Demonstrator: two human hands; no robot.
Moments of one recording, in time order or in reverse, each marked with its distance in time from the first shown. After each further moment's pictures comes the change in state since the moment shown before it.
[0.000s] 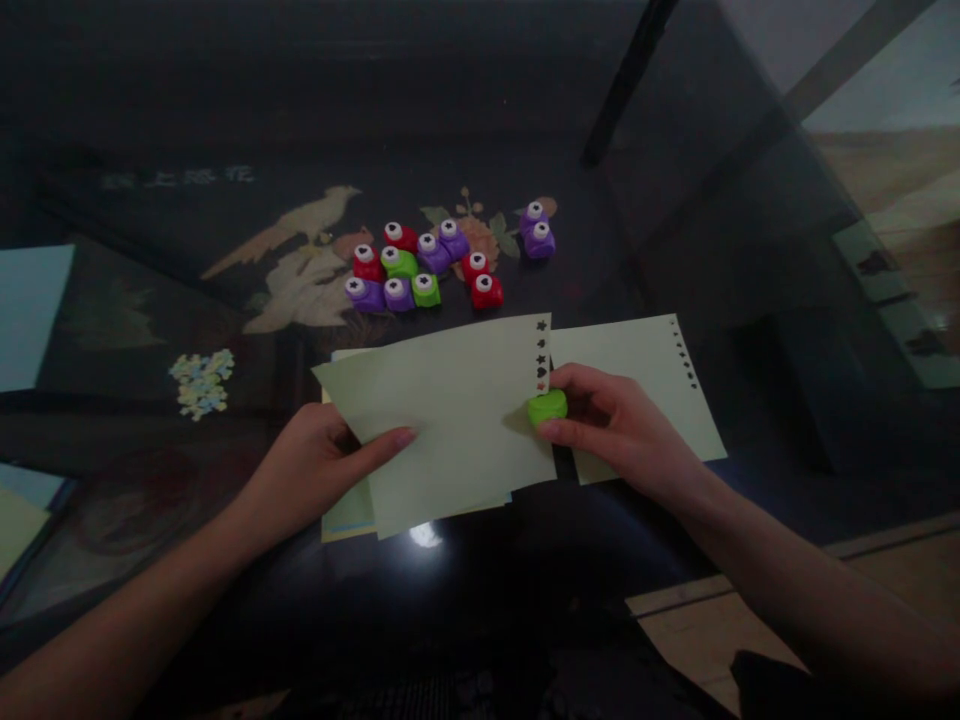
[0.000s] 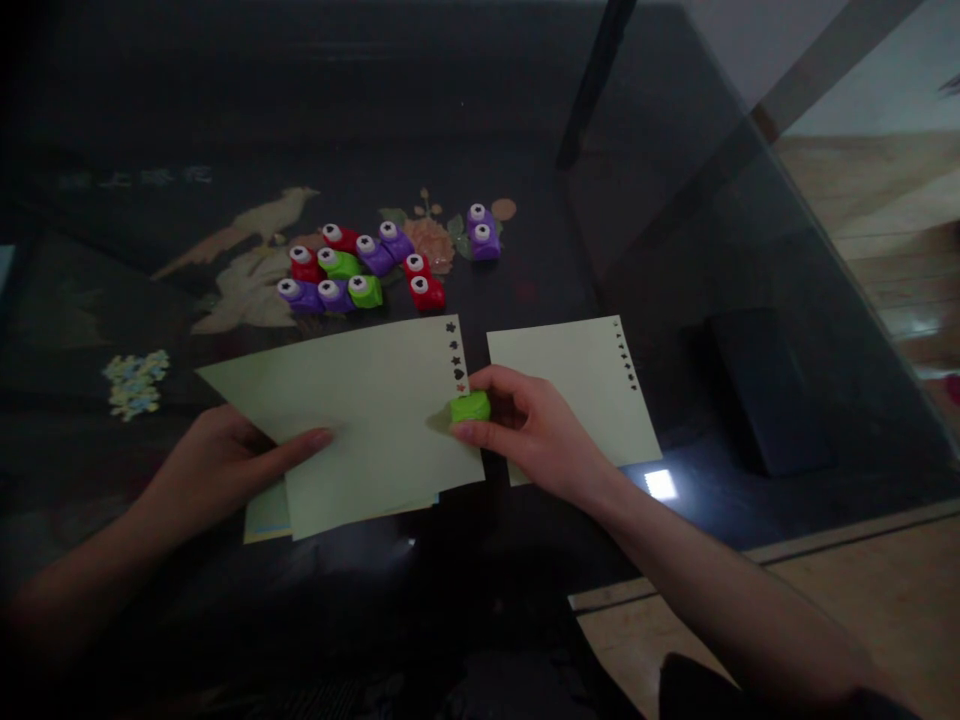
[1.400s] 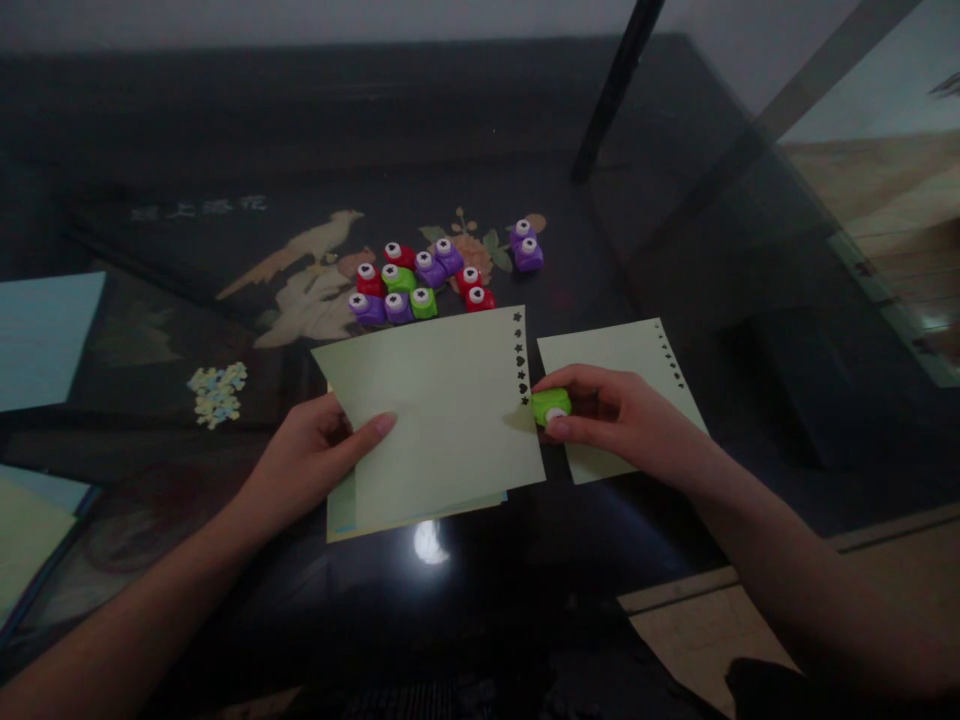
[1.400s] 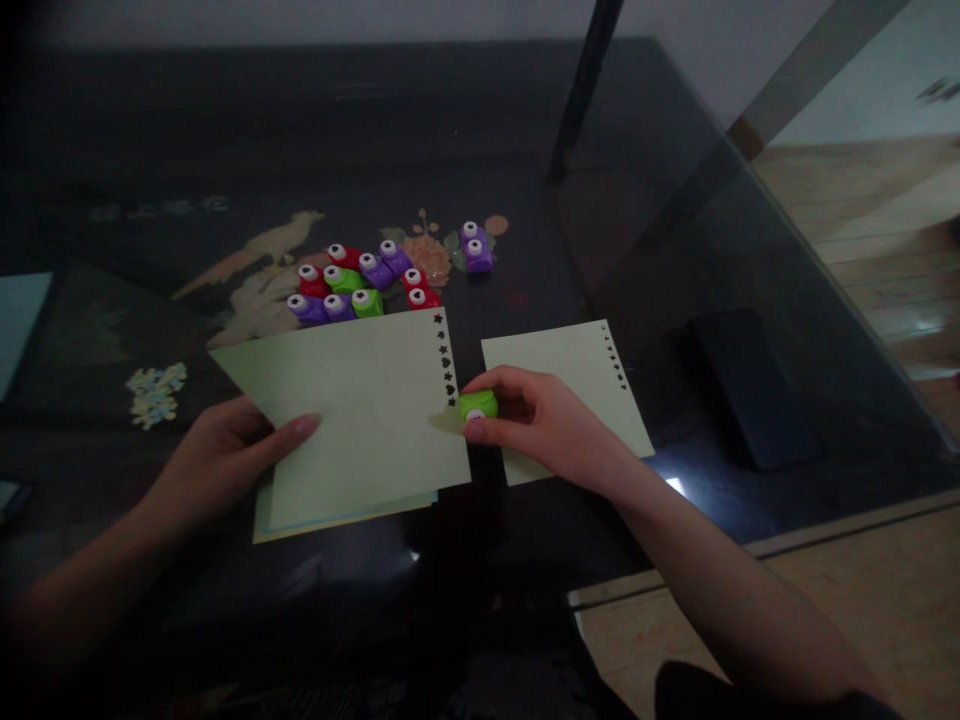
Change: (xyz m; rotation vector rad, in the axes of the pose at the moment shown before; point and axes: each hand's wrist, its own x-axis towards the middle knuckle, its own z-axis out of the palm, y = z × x) left_hand -0.002 -0.008 -0.003 -0.254 0.036 -0.182; right_hand -0.004 -0.006 -0.016 -0.062 -0.037 0.030
